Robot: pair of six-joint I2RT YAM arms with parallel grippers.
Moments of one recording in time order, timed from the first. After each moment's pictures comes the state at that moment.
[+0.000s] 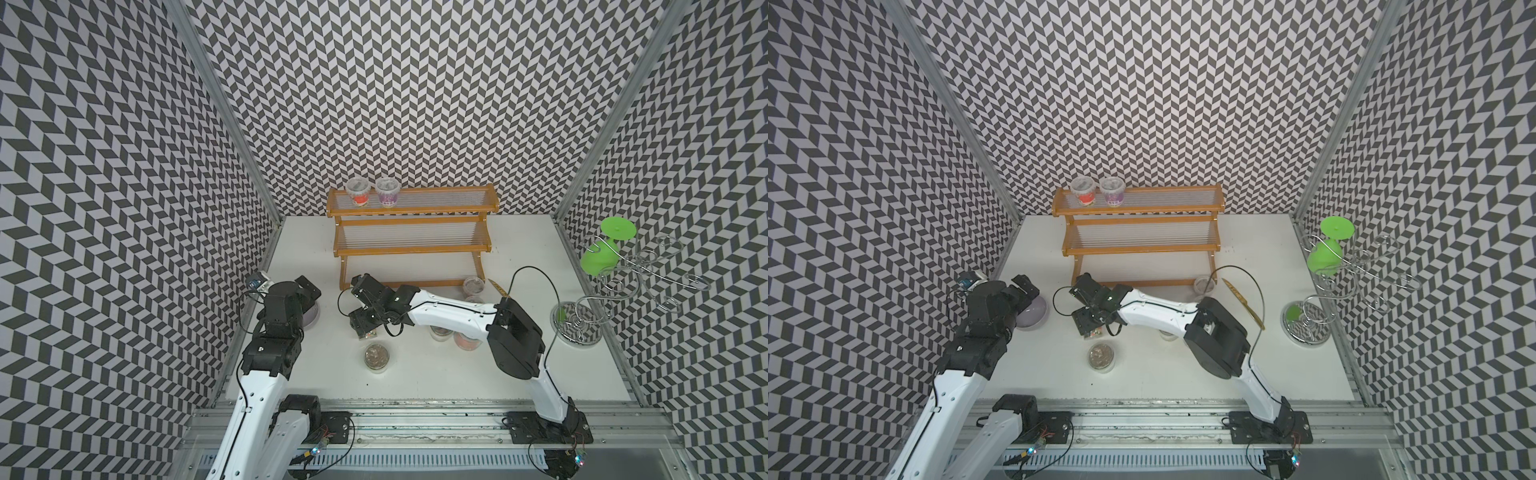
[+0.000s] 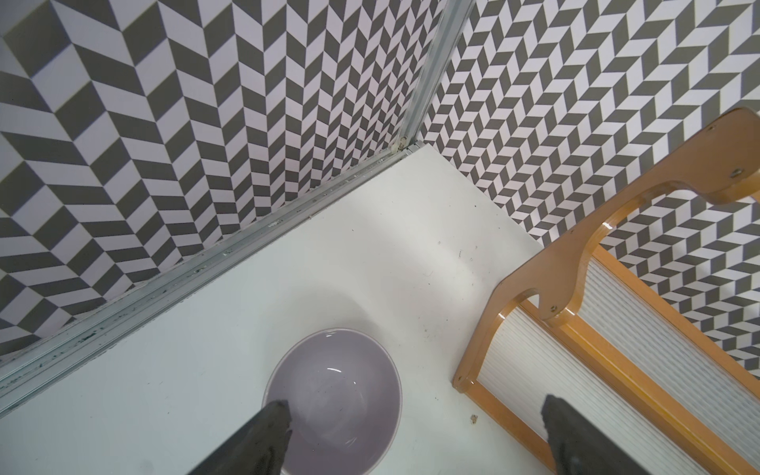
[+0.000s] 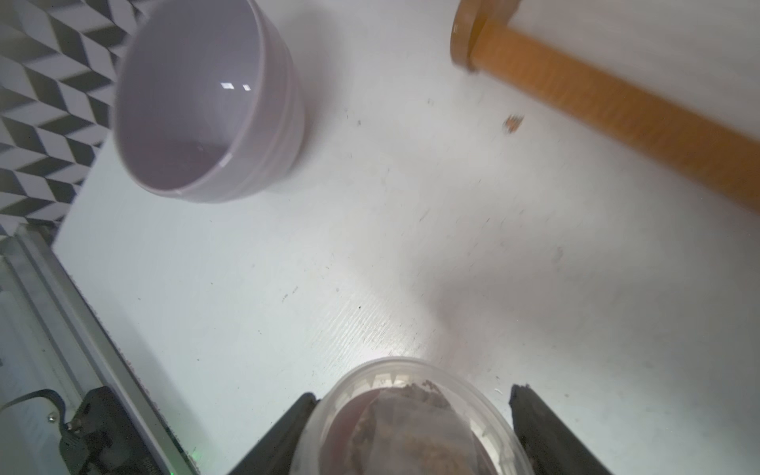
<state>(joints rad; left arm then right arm) -0.06 0.71 0.72 -0.51 -0.38 -0.67 1.06 2.12 1.75 -0.55 0.02 0.46</state>
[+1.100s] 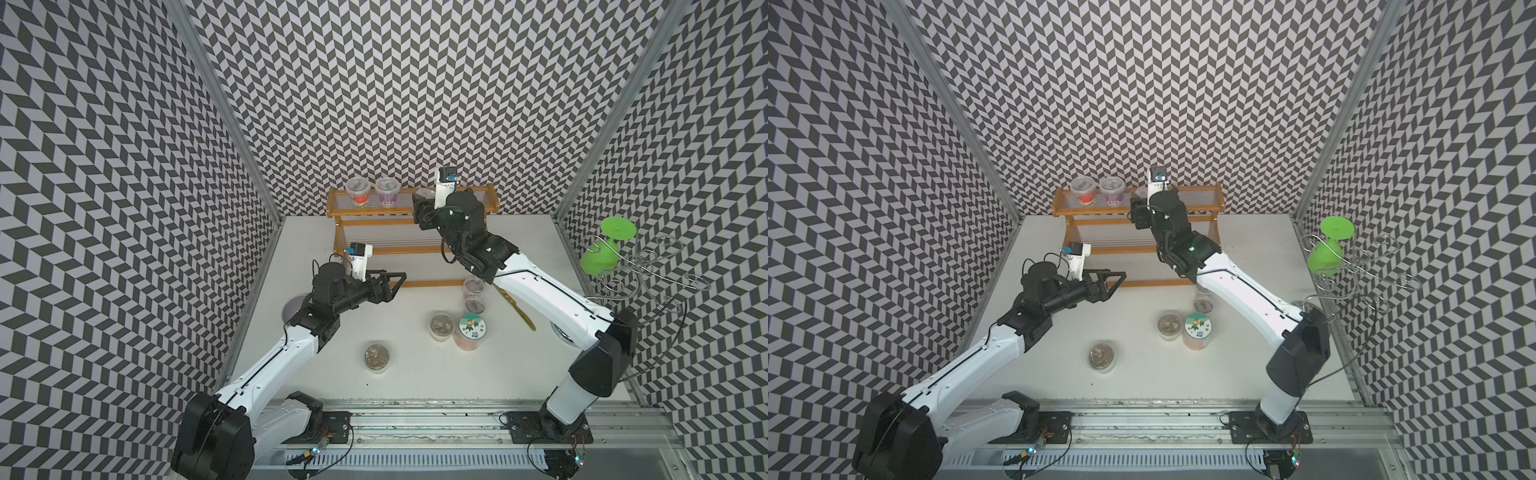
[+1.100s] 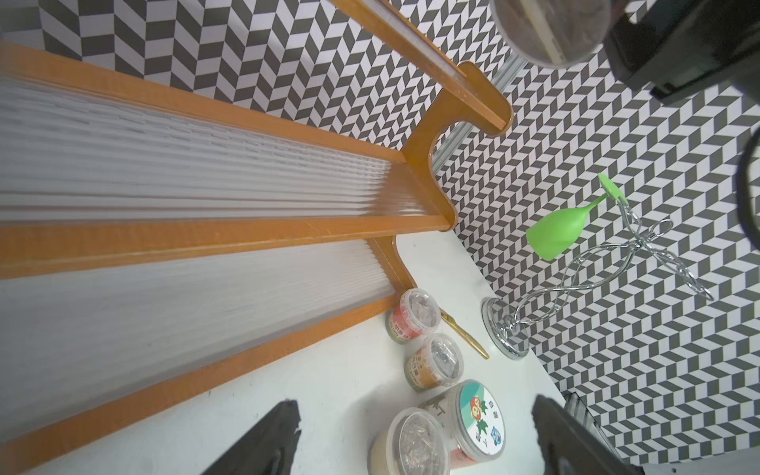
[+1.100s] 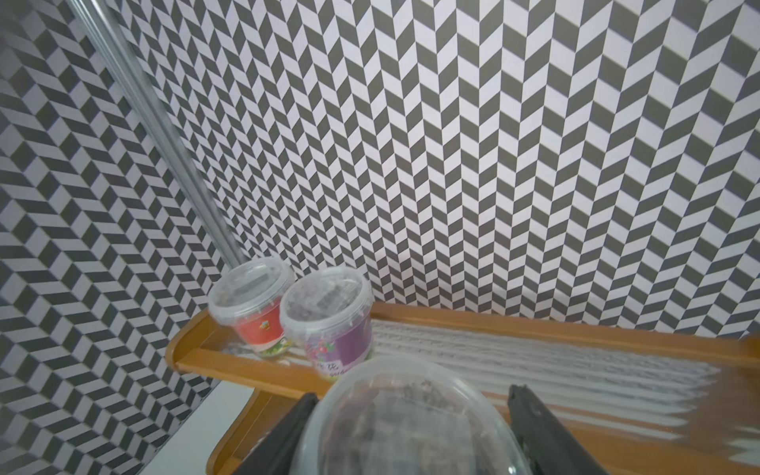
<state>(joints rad) -0.41 1.11 0.70 0.19 0.49 -0.53 0.72 1.73 1.73 -0.09 0.42 0.15</state>
